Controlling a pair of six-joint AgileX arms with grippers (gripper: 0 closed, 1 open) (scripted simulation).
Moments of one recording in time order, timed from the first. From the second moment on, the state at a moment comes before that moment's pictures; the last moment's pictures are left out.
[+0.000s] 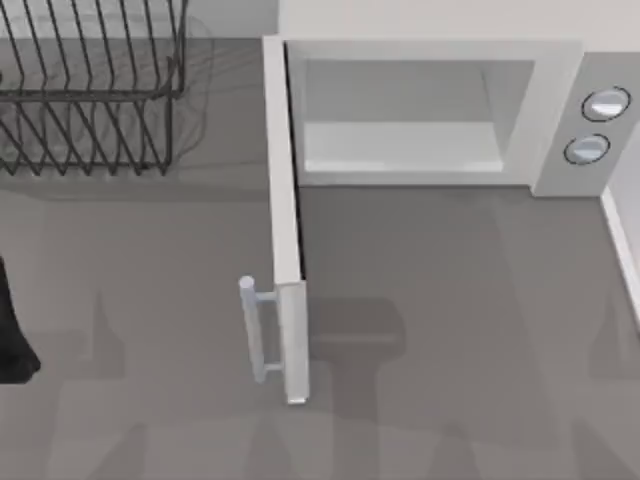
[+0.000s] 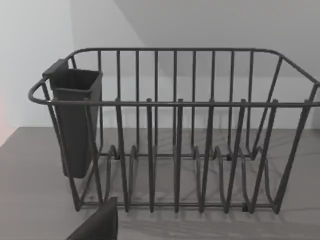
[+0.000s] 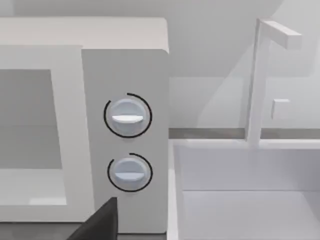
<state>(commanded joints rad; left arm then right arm) 0.00 0.00 0.00 0.00 0.00 0.00 0.00 0.00 0.00 0.00 0.00 0.00</state>
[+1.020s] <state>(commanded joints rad) 0.00 0.00 0.00 0.00 0.00 0.00 -0.38 0.93 0.53 -0.58 -0.01 -1.12</state>
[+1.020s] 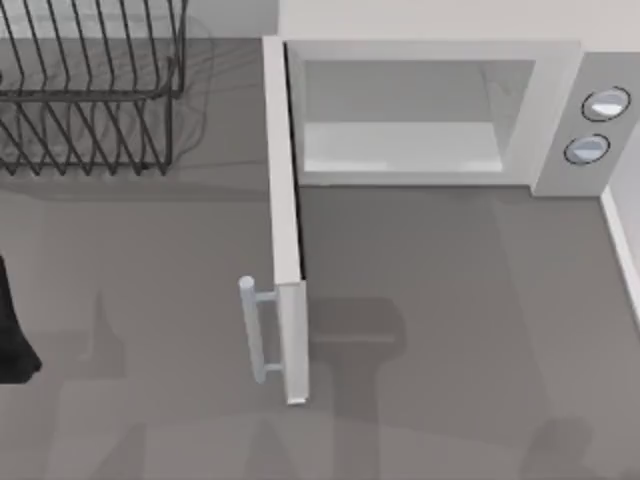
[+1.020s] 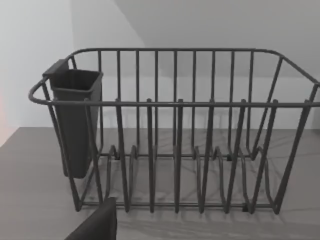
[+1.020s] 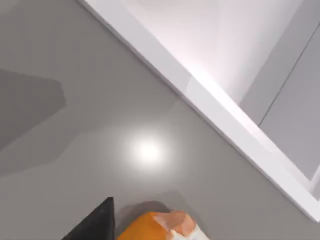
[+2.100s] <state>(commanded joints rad) 0.00 0.00 0.00 0.00 0.00 0.00 -0.63 1.52 0.90 -0.94 0.00 -1.84</state>
